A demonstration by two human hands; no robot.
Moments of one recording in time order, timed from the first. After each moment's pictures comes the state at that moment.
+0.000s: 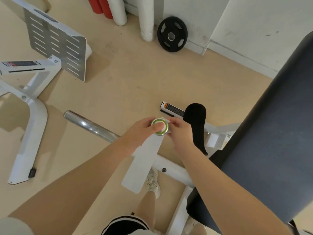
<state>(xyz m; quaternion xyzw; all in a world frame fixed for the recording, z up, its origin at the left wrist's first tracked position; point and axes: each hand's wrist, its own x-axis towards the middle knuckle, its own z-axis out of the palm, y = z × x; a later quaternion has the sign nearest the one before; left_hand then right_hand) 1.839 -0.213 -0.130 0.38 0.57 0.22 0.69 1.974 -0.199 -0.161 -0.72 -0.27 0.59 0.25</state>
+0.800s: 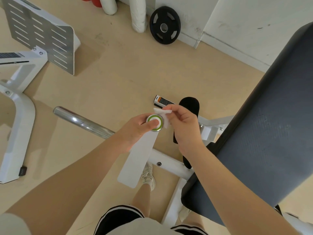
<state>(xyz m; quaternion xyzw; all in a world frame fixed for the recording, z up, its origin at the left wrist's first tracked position) 1.841 -0.211 -0.131 0.38 0.55 0.22 0.71 1.988 -0.204 -0.098 -0.62 -0.37 0.59 0.36</state>
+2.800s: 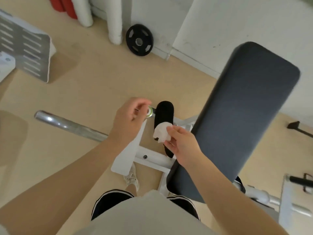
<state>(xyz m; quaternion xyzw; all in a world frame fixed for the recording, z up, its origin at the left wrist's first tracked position) 1.842 -0.253 -0.037 0.57 0.54 0.43 0.44 1.998 -0.288 -0.027 -0.69 -0.07 0.63 0.35</state>
